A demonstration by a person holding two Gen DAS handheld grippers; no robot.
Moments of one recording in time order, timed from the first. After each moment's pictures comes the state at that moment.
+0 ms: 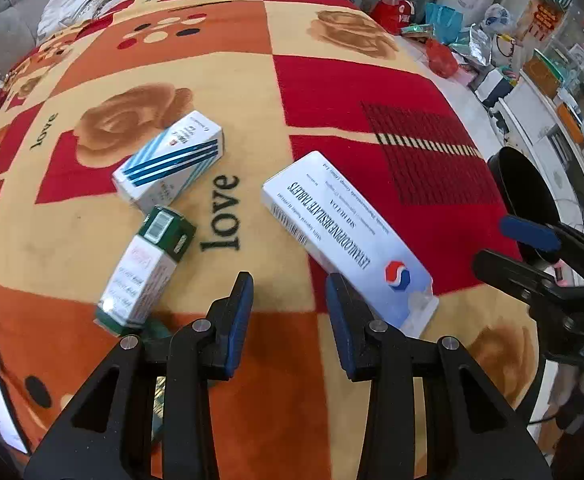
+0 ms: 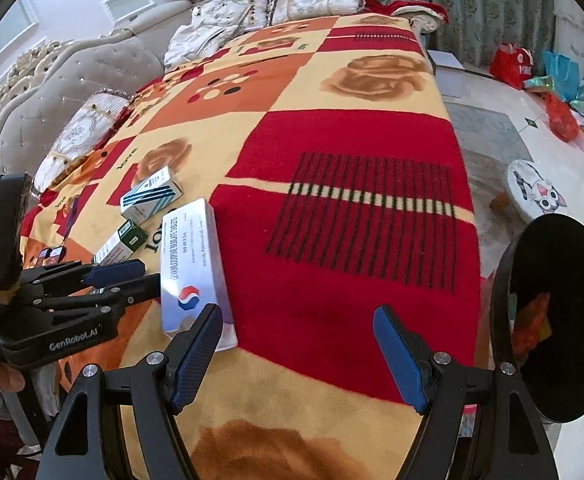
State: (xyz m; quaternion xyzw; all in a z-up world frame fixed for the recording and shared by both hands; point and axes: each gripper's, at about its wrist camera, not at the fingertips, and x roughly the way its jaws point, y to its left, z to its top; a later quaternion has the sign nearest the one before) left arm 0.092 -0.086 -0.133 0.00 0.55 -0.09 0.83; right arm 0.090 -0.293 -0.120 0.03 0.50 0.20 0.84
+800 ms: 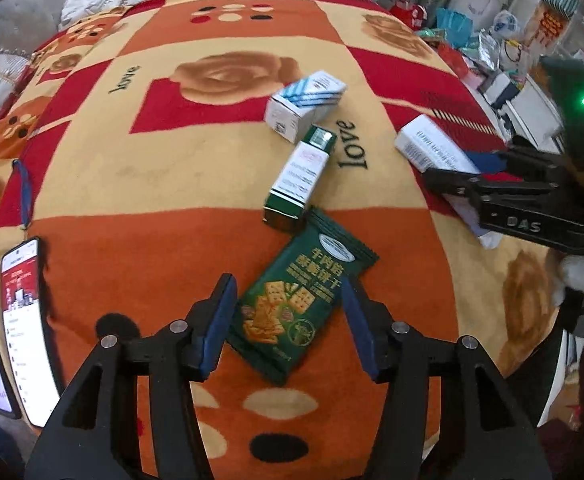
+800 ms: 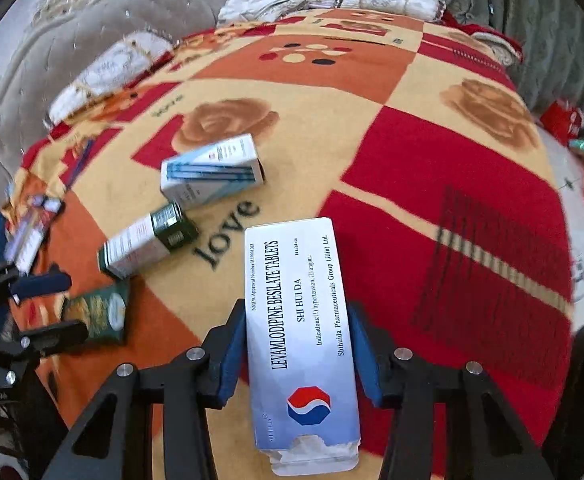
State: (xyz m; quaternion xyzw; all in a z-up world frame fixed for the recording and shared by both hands) left arm 0.036 0.005 -0.138 -0.01 0.55 -0.08 0.83; right arm 0.109 -0.188 -0.137 -0.10 0.50 0.24 0.82
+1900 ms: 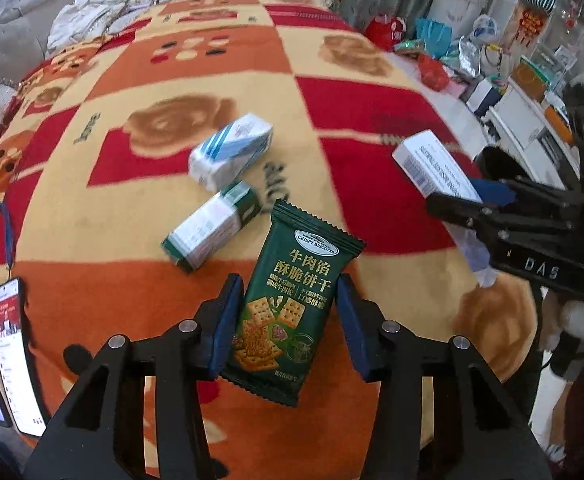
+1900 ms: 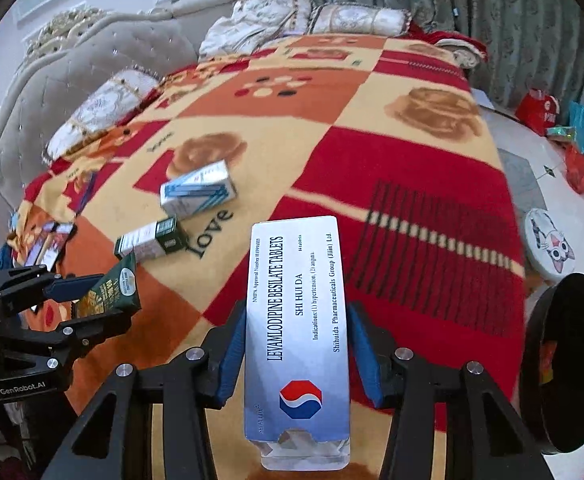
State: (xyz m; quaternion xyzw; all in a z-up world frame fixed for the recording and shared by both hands) left arm 0.045 -0.051 -0.109 0.00 0.50 -0.10 0.86; right arm 0.083 -0.243 -0.106 -0.02 0.46 0.22 0.86
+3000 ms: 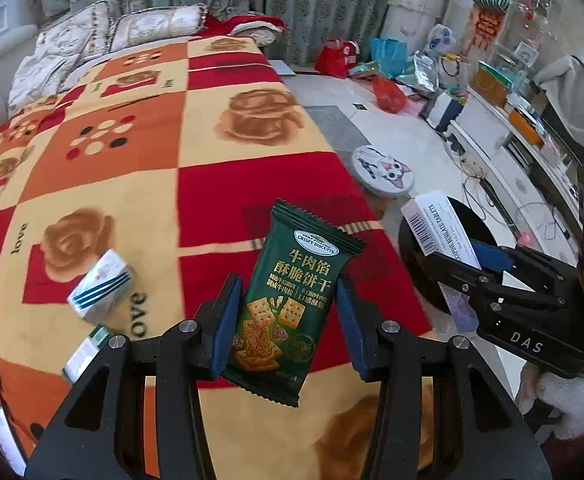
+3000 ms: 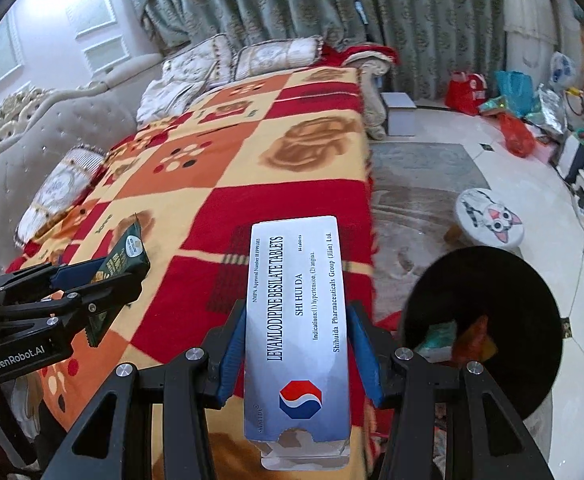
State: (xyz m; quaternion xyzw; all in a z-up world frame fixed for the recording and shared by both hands) left arm 0.097 -0.178 -0.058 0.01 0.45 -0.16 0.88; right arm 0.080 -0.376 -0.073 0.06 0.42 0.13 0.90
